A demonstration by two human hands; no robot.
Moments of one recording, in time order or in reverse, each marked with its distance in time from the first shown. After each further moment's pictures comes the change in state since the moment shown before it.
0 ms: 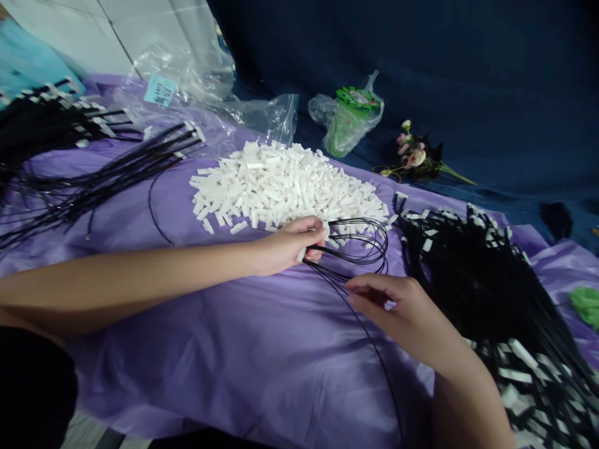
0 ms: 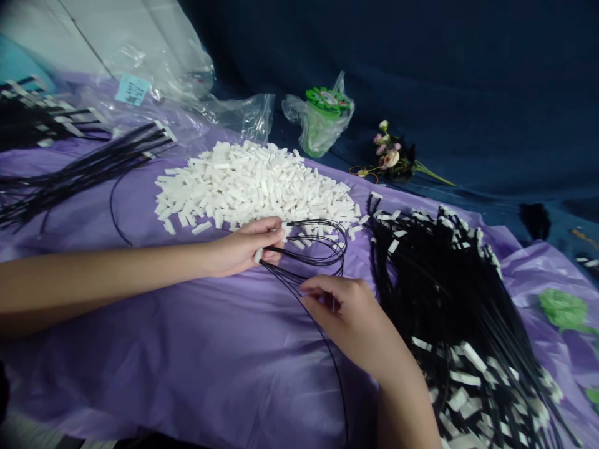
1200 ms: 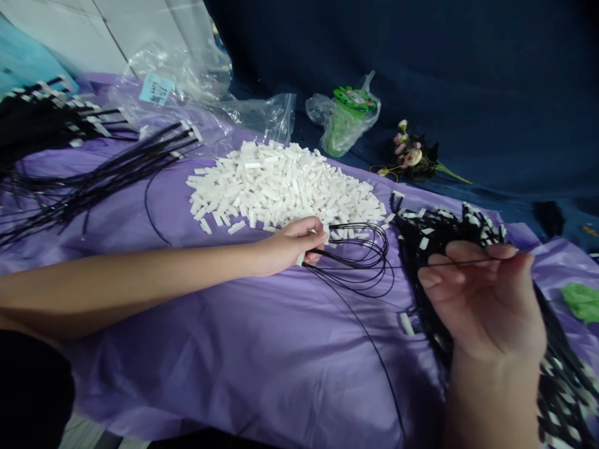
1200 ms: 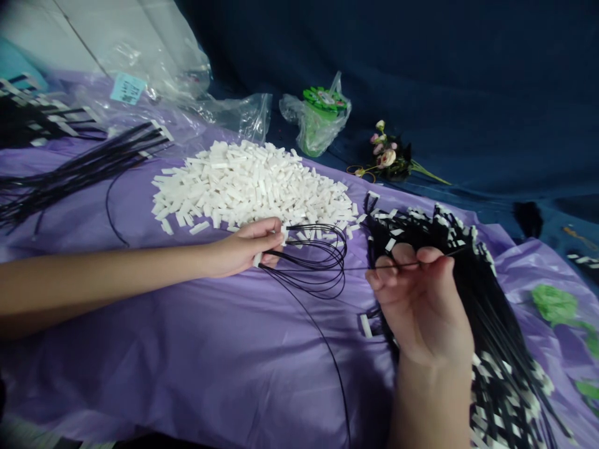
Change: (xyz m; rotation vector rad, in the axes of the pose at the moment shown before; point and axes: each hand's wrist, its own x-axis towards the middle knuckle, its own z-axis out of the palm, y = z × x) left_hand 0.000 -0.004 0.000 0.090 -0.035 0.016; right_hand -0.011 0.011 -0.039 1.219 0.582 -0.002
